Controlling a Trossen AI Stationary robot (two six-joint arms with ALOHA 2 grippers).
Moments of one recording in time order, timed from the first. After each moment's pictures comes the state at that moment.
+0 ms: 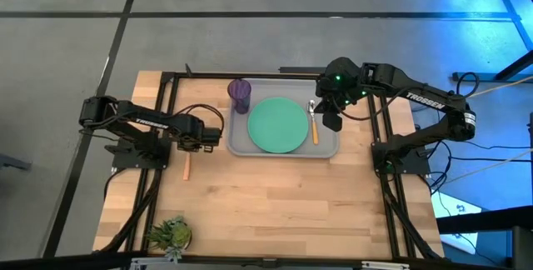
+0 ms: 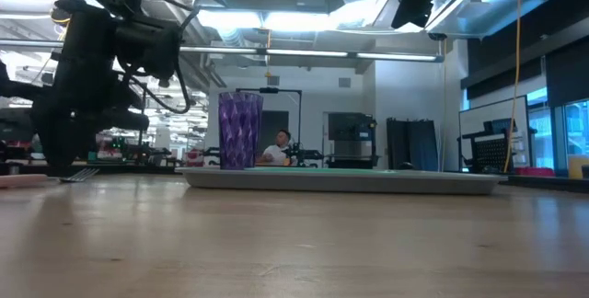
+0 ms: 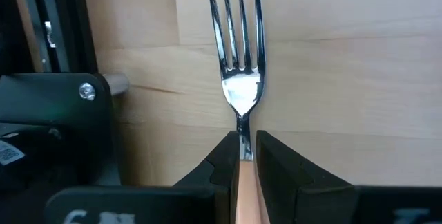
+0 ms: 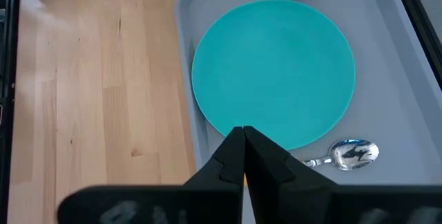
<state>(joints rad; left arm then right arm) 0.09 1.37 0.64 -1.03 -0.13 -1.49 -0.35 1.32 1.40 -1.06 -0.22 -0.06</state>
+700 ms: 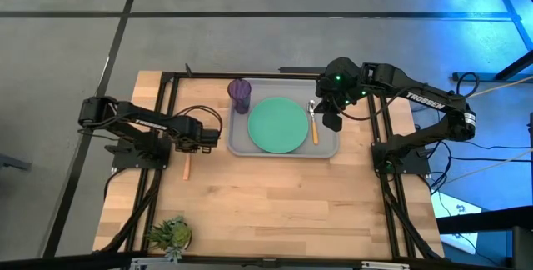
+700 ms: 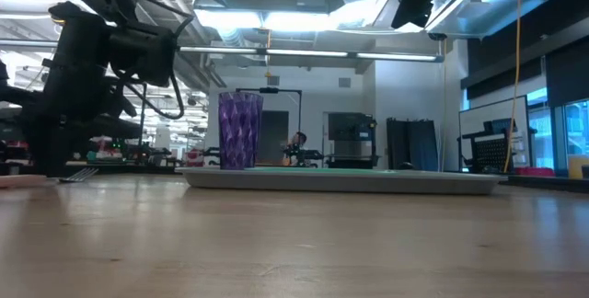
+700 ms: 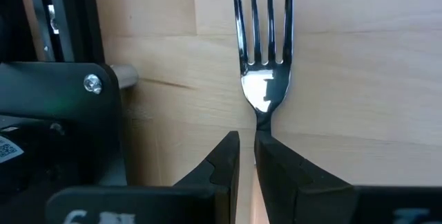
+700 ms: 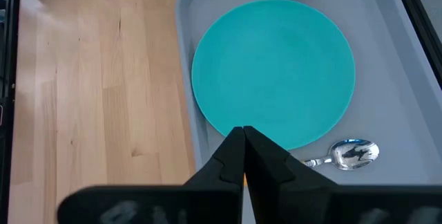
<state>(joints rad) 0.09 1.36 0.59 -0.97 -0.11 -1.52 -0.35 1.32 1.40 -1.06 -0.22 -0.06</state>
